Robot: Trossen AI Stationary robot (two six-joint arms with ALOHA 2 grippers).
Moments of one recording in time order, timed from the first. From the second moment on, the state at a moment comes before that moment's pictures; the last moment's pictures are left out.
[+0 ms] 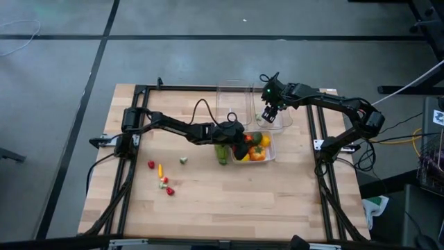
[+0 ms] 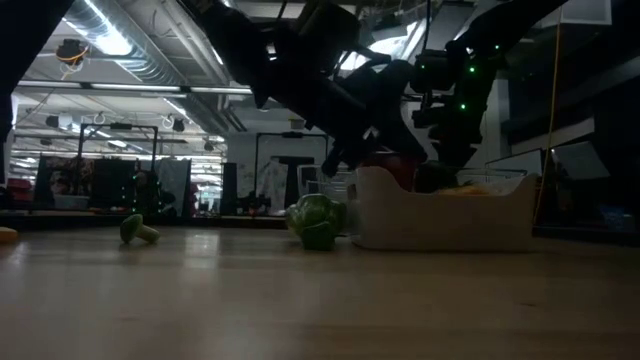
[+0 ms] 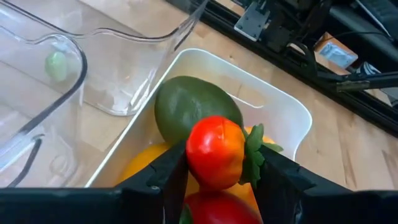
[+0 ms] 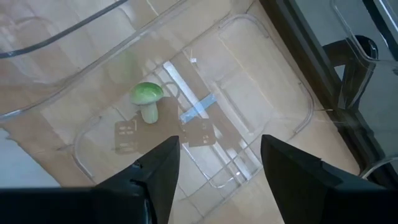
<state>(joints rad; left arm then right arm) 0.07 2.01 1.22 0.30 -0.12 -0.47 -0.62 1.49 1.05 -0.73 0.16 -0.08</state>
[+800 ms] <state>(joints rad) 0.07 2.01 1.22 0.36 -0.06 -0.47 -0.62 1.49 1.05 -0.73 0.16 -0.08</state>
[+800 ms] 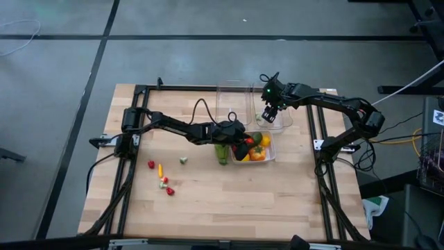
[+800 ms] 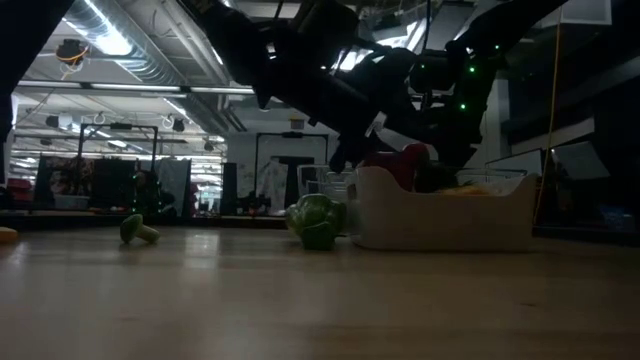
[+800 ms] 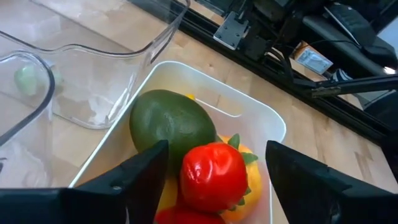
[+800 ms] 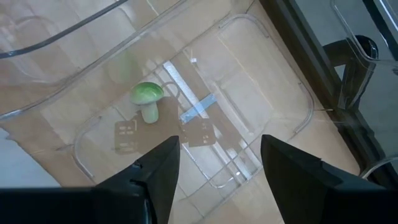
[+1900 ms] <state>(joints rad) 0.08 1.52 1.22 -0.36 -0.06 0.00 -0.62 1.49 1.05 -0.63 0.19 -0.16</state>
